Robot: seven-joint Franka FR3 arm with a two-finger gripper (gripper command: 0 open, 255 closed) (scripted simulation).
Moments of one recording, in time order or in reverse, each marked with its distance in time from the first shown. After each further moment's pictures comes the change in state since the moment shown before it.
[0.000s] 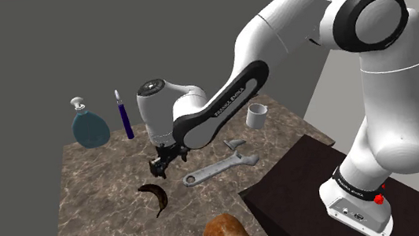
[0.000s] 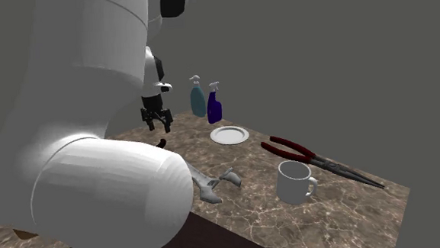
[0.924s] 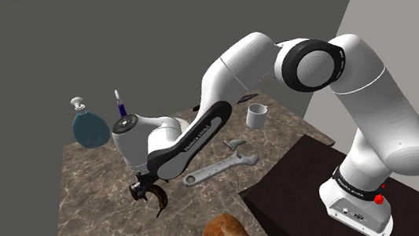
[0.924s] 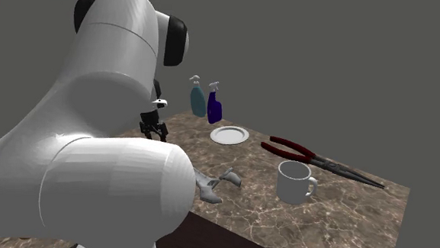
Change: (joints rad) arm 0.159 0.352 -0.076 0.353 -0.093 -0.025 0.087
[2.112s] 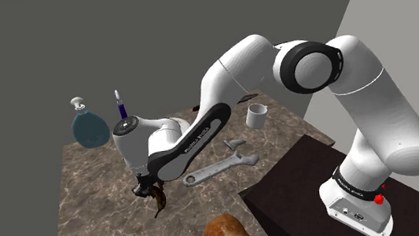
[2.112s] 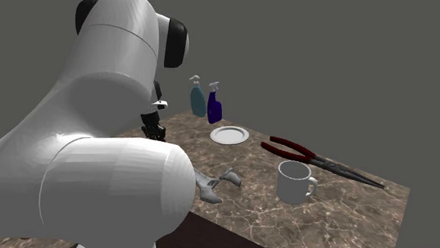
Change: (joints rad) arm 0.003 0.014 -0.005 0.006 -0.005 0.011 0.002
